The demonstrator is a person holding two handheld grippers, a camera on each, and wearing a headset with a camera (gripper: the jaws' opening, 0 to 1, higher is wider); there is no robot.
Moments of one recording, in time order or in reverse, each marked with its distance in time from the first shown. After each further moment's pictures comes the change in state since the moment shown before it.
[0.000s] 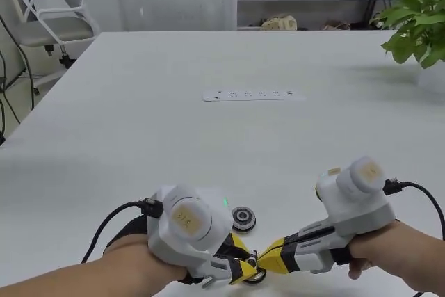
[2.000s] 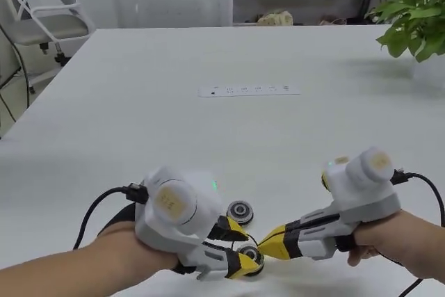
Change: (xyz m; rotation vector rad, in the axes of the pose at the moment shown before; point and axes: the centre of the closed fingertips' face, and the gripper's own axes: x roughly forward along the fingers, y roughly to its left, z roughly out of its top) left arm -0.019 -0.005 0.015 0.007 -0.055 -0.023; right arm -0.010 -0.001 0.008 -0.025 -0.065 0.021
